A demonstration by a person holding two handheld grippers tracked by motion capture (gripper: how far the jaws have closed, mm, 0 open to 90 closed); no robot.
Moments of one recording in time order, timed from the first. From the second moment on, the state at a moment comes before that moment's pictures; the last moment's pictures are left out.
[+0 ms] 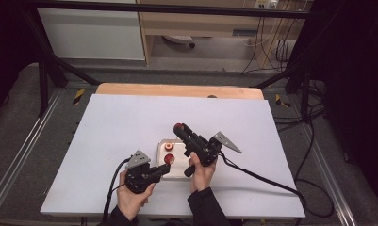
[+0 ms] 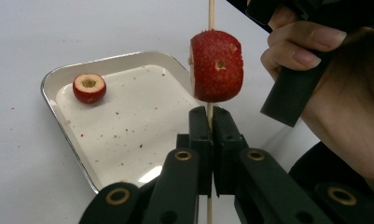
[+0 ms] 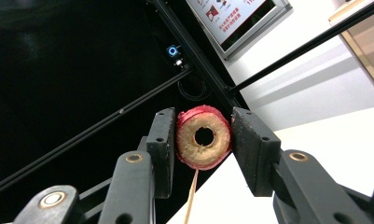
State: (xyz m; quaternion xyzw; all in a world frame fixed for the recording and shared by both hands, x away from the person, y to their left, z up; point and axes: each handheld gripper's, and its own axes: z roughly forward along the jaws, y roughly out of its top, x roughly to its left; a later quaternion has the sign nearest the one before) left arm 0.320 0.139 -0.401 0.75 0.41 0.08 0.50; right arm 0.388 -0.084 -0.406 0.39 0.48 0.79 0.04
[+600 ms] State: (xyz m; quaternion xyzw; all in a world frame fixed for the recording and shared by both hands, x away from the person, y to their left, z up) left arm 0.319 0.140 -0.401 0.75 0.41 0.08 0.51; right arm 0.388 -0.084 -0.405 0.39 0.48 0.78 0.04
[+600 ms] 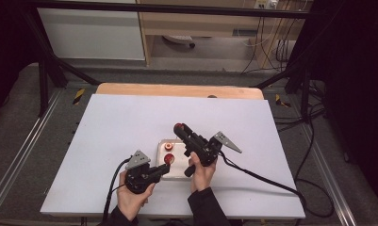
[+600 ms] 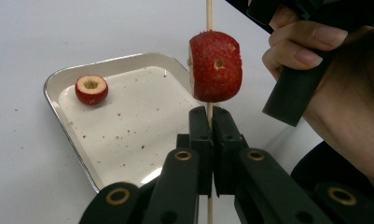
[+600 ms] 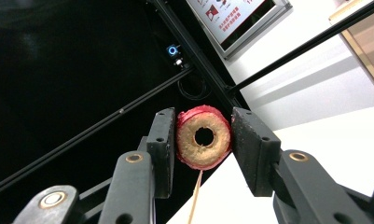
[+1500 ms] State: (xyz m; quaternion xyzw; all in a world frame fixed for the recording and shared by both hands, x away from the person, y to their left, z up) left arm 0.324 0.138 -0.402 0.74 0.42 0.09 0.52; right arm 0.380 -0.077 -0.415 0.40 0.47 0.79 0.03
